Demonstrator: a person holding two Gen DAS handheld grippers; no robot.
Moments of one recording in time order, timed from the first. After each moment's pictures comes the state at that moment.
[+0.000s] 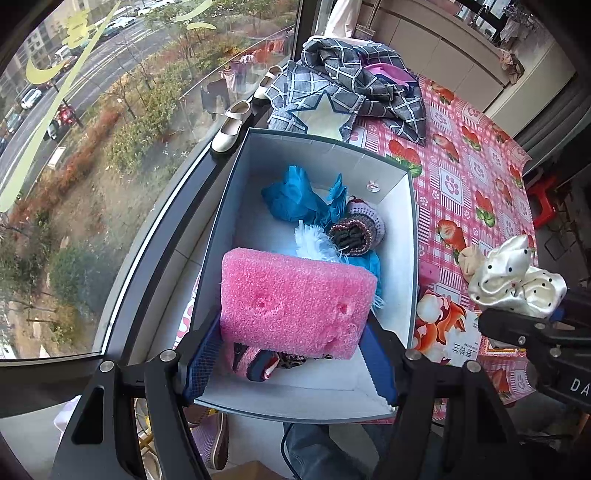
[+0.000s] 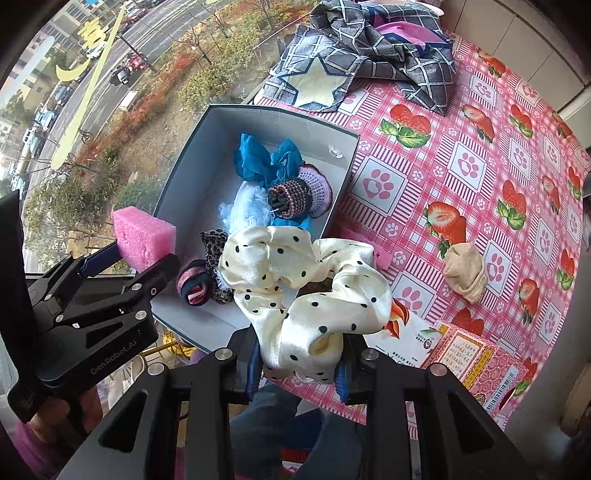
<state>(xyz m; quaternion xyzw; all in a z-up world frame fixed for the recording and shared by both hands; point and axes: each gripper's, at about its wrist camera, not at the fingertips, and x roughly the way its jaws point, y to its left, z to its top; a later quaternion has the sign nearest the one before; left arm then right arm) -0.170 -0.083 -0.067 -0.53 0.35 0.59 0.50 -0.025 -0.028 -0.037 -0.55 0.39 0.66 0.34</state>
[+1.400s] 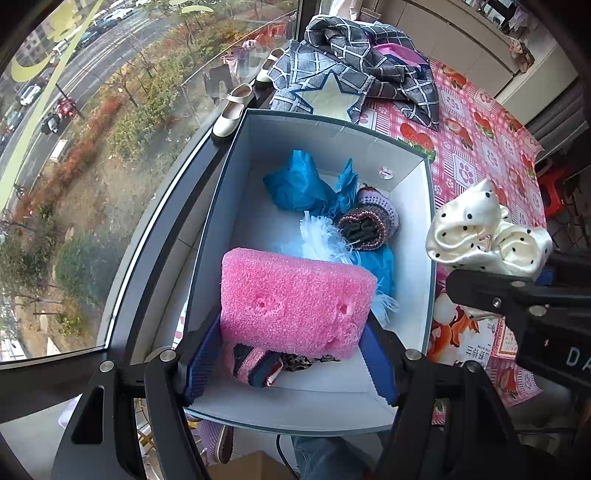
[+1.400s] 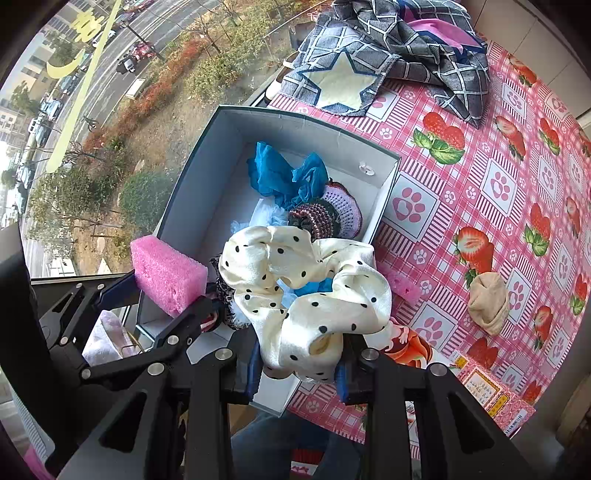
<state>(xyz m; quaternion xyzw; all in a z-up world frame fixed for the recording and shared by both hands) -0.170 -0.068 -0.090 -0.54 0.38 0.58 0.48 -0.068 0.005 -0.061 -0.57 0.39 0.65 0.31</state>
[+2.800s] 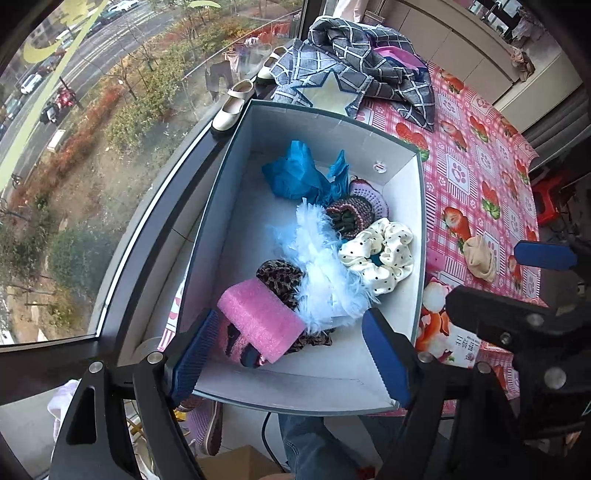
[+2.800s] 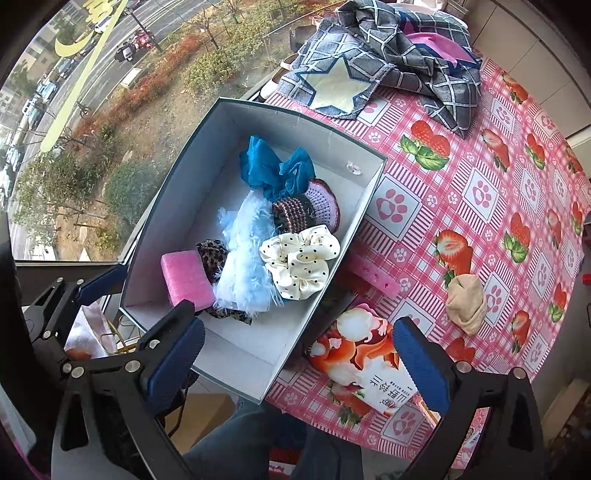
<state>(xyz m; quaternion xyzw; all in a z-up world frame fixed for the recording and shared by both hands) -0.171 -0.086 -0.081 -0.56 0.36 0.57 0.48 -0.059 -0.011 -0.051 -0.58 0.35 0.66 0.33</state>
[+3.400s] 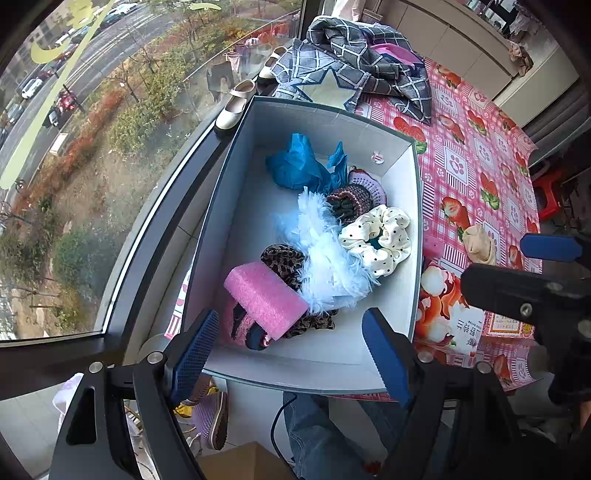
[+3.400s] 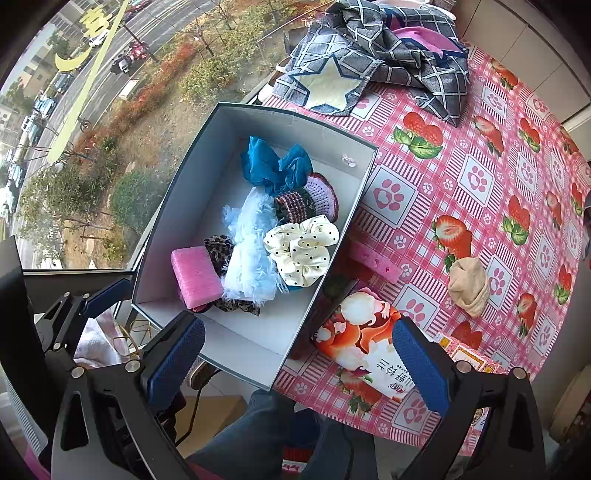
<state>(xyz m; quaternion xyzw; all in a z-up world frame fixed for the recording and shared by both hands) -0.164 -0.100 -0.071 -0.55 0.37 0.58 0.48 -0.049 -0.020 -0.041 -0.57 0.37 0.65 0.33</state>
